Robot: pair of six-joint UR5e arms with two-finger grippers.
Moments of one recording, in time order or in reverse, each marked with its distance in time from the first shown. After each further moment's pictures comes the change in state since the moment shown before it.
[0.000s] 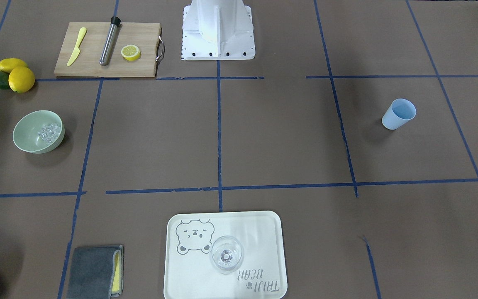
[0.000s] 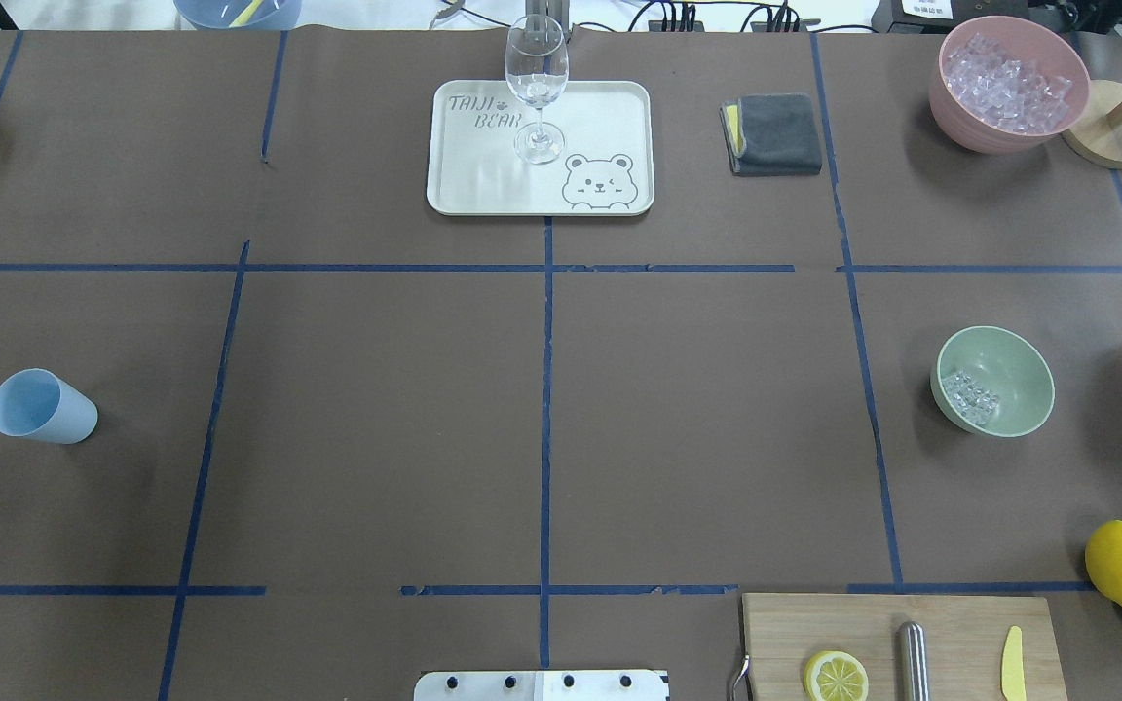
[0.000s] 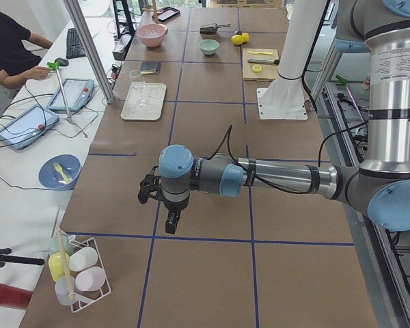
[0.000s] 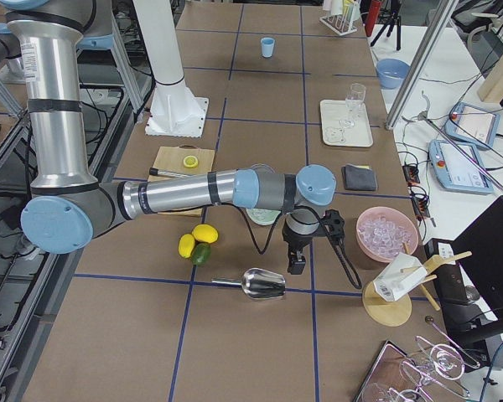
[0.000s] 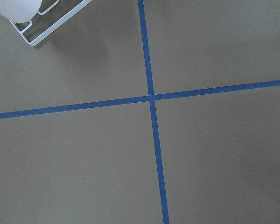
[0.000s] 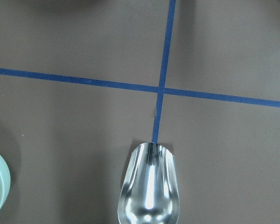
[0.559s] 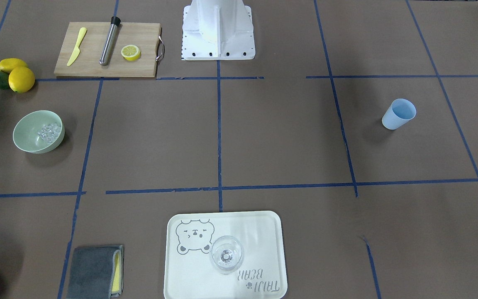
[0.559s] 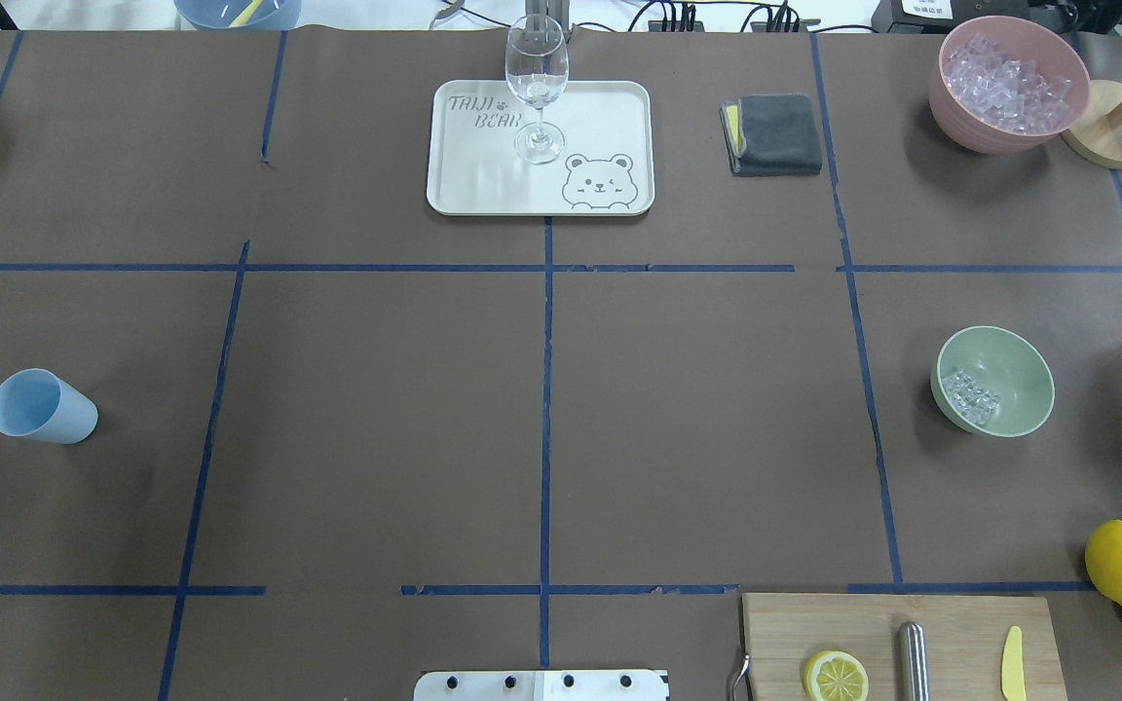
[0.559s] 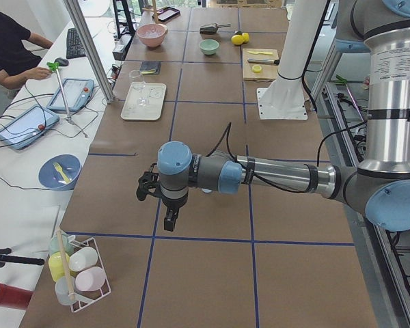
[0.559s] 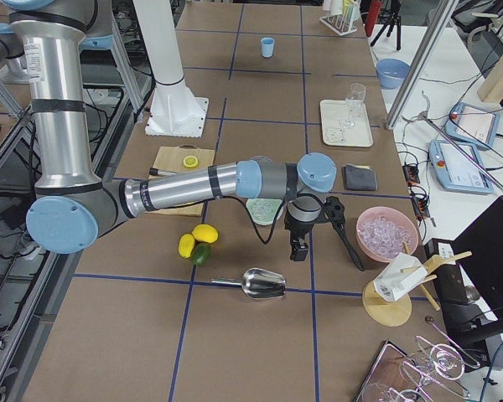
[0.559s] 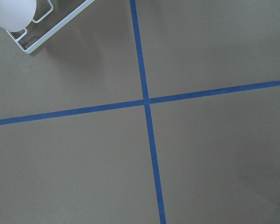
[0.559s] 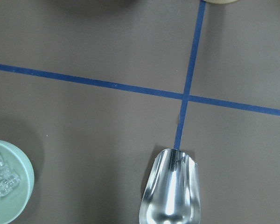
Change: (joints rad) left arm -0.003 -0.011 -0.013 0.017 0.001 0.000; right arm -0.030 0.006 0.044 -0.005 0.025 0.001
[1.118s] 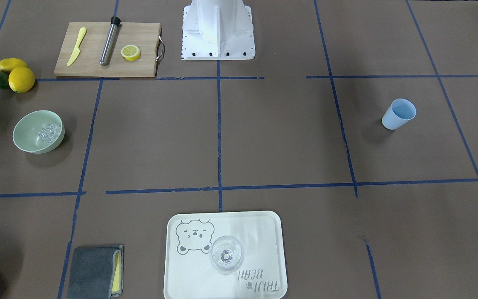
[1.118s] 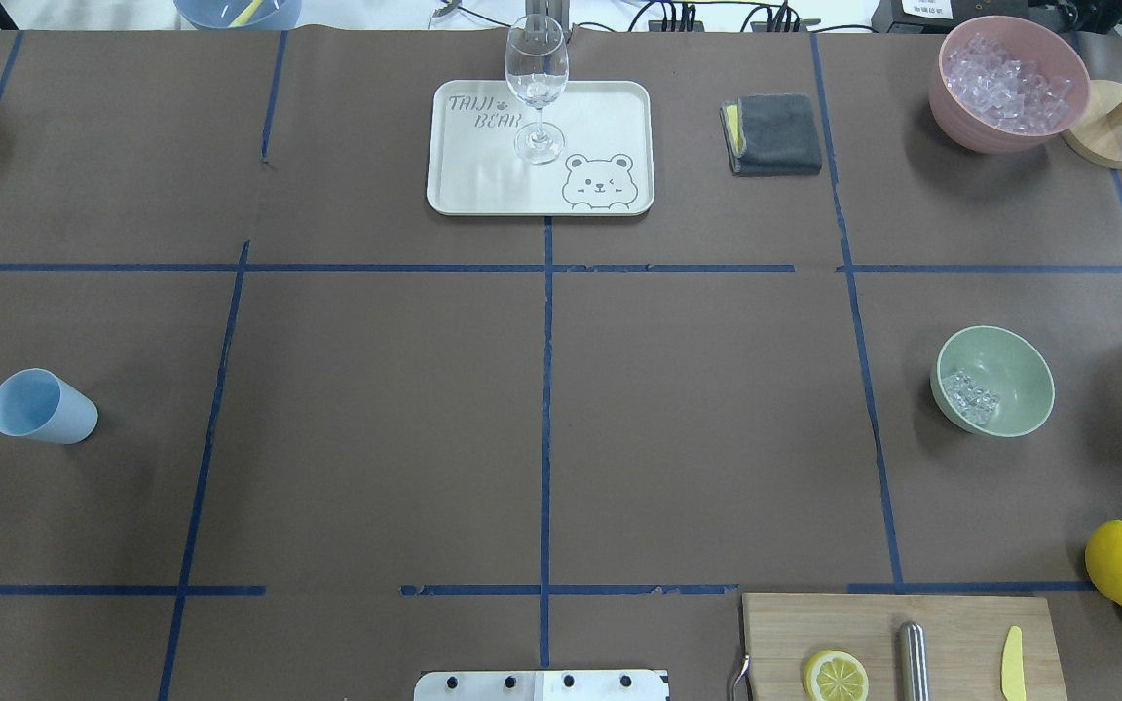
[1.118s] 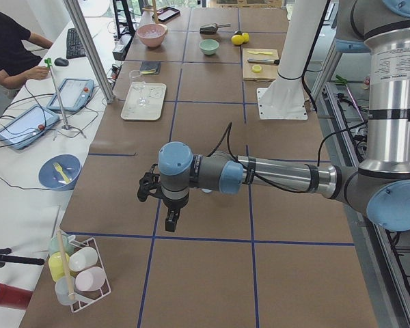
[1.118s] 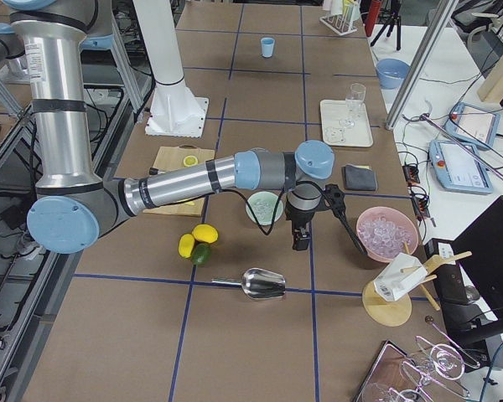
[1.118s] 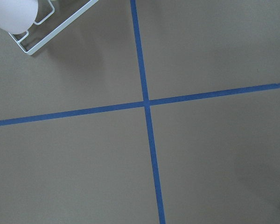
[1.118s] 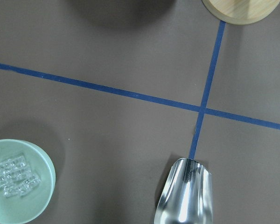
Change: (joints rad) left arm 0.000 0.001 -0.002 0.007 0.002 0.000; right arm -0.008 0.000 0.057 0.001 0.005 0.000
